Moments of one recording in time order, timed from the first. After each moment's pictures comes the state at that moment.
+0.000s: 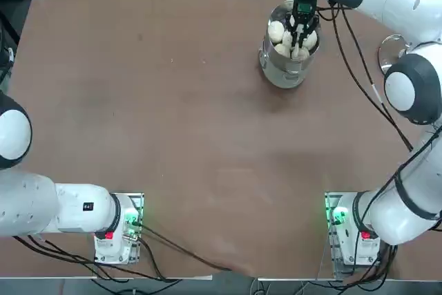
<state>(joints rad) 0.40 0.47 -0.03 -1.52 0.11 1.64 0.59</state>
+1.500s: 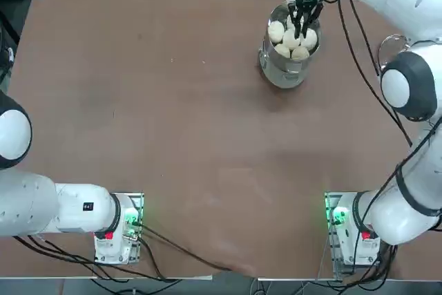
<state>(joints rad) 0.39 0.51 -0.04 -1.39 0.11 1.53 0.29</state>
